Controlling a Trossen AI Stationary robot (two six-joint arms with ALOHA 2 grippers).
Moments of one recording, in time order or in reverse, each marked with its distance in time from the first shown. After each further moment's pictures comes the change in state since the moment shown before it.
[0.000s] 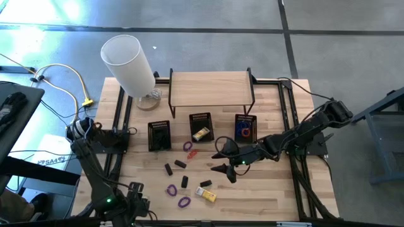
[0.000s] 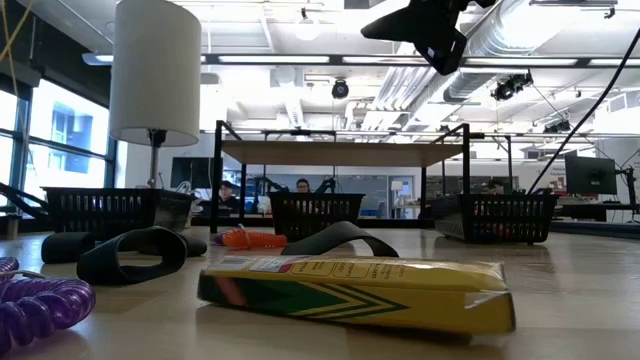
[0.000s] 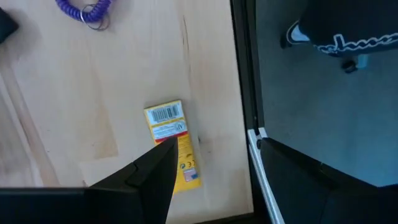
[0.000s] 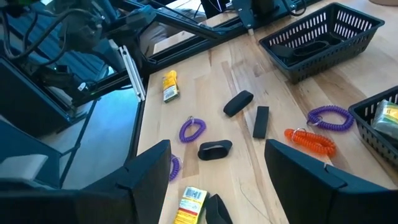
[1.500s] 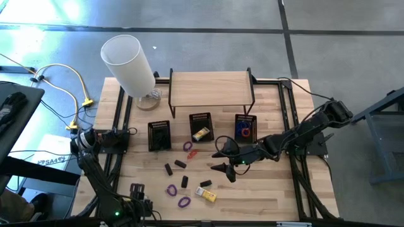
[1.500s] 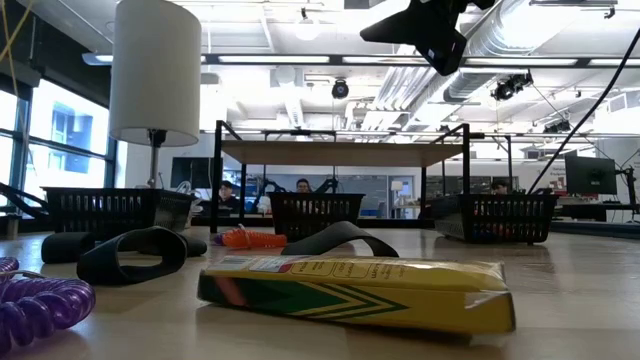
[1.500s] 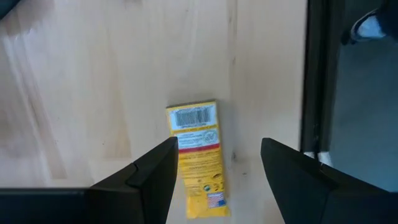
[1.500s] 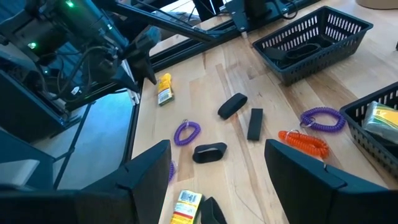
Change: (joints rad) left arm -0.029 0.159 -0.006 -0.035 -0.079 -0.097; right arm 0.000 0.000 0.000 -0.003 0.027 0.002
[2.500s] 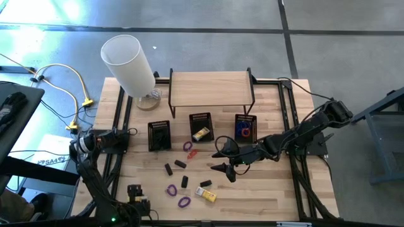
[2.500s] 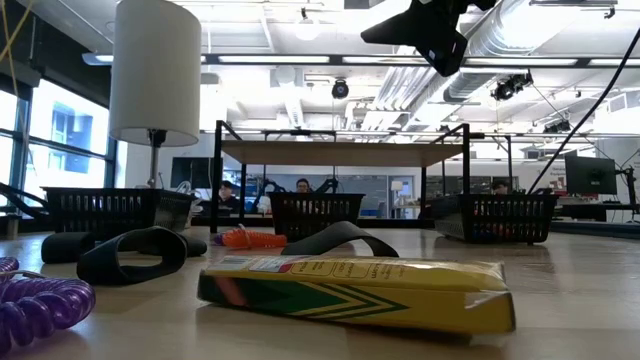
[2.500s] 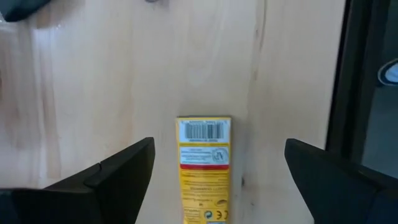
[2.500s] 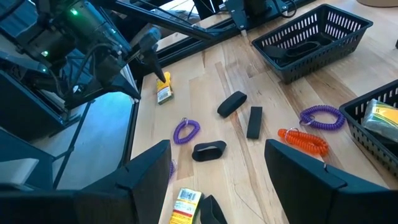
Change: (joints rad) left arm -0.061 0.047 -0.020 0.016 -0.152 -0.183; right arm 0.000 0.000 0.000 -0.007 -0.002 0.002
